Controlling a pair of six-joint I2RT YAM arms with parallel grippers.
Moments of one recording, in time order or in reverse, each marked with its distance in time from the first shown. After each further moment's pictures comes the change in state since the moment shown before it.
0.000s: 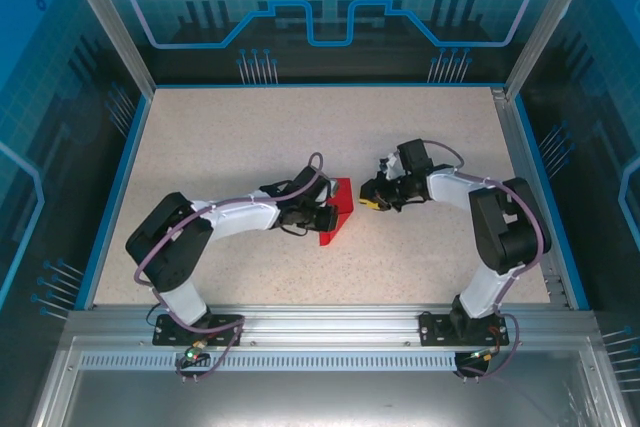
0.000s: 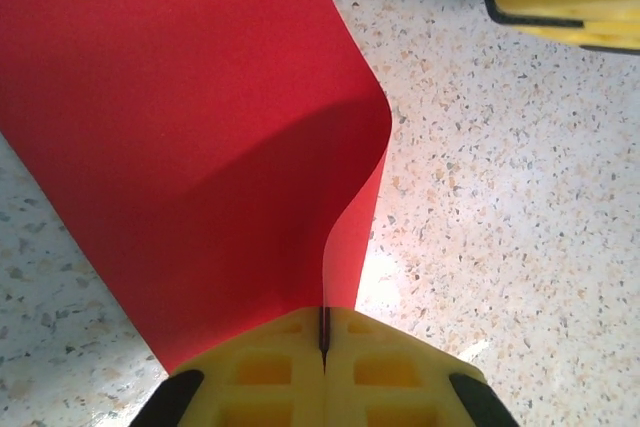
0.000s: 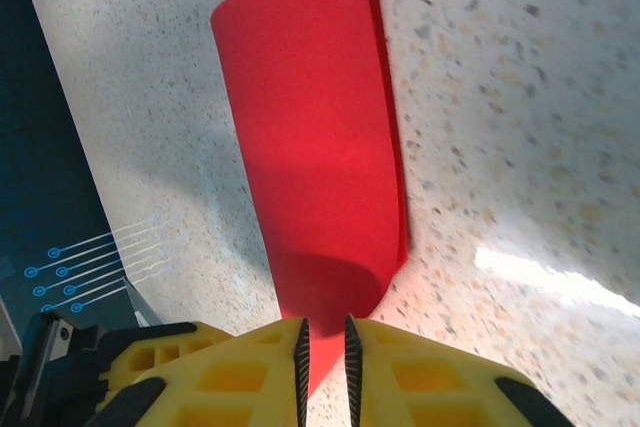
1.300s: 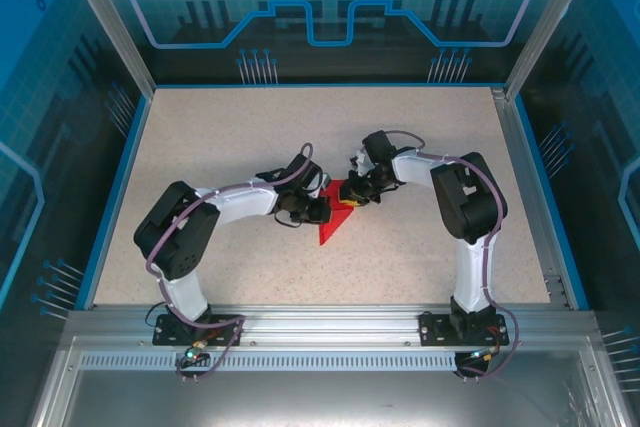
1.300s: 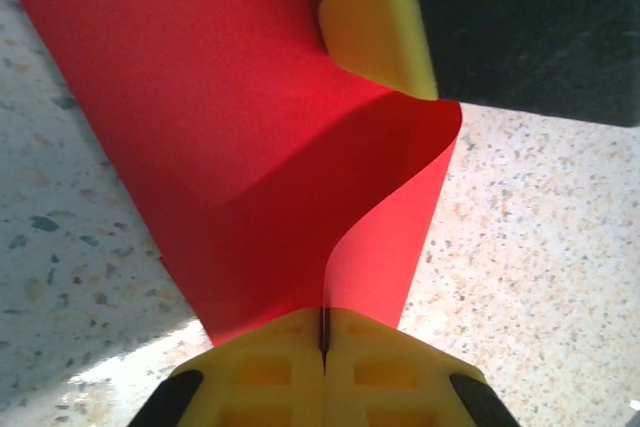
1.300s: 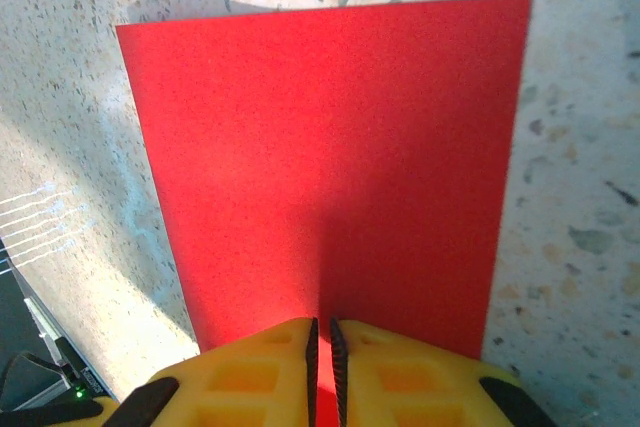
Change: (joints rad) left arm 0.101 0.082 0.079 -0.095 0.093 0.019; right arm 0.116 0.294 0.311 -0.193 0.106 -0.158
